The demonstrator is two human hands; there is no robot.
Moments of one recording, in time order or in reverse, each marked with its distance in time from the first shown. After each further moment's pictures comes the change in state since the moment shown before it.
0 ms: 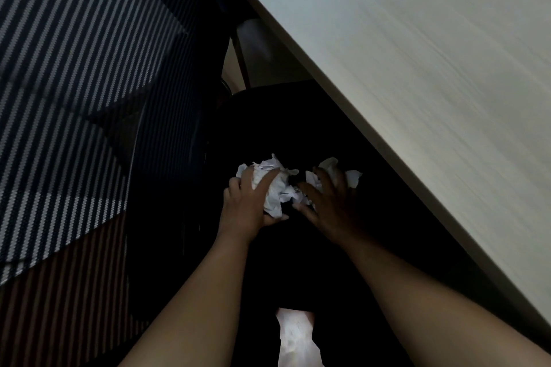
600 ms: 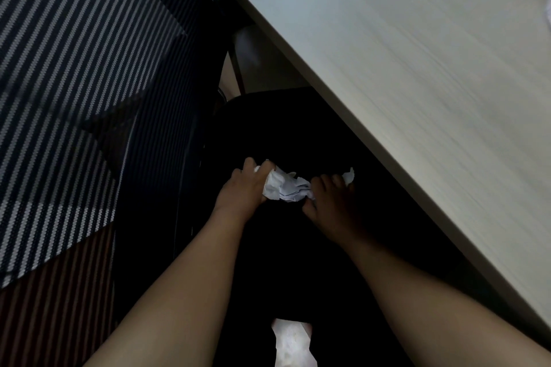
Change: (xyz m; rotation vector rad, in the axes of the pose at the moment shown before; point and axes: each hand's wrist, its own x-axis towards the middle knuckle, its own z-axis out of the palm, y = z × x) left_hand 0.047 0.008 -0.021 0.078 -0.197 0.003; right_hand 0.010 0.004 -0.013 -0.086 0.171 0.002
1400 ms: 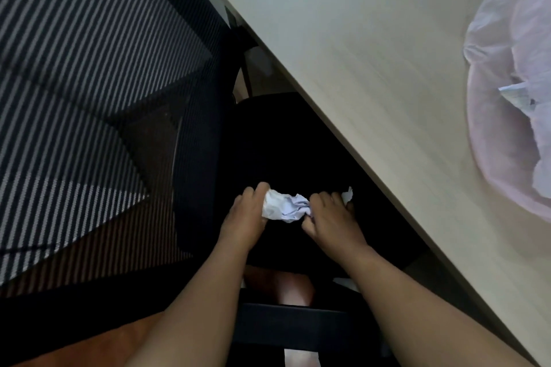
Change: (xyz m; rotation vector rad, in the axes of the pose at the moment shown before) left_hand -0.126 0.036 -0.041 -0.247 0.003 -0.113; right_hand -0.073 -0.045 -0.113 0.019 -0.273 0.069
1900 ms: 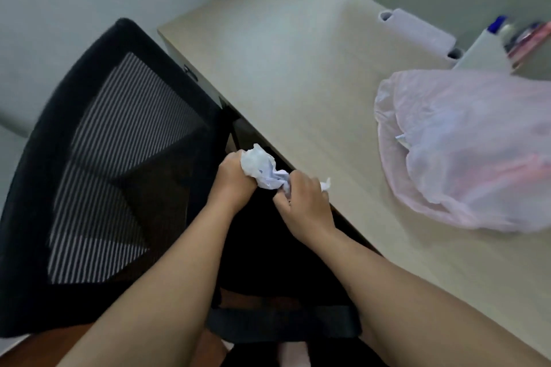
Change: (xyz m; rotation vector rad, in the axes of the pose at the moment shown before) left_hand -0.004 0.119 -0.187 -0.229 0.259 0.126; right_hand -0.011 -0.060 -0.184 0.431 0.266 0.174
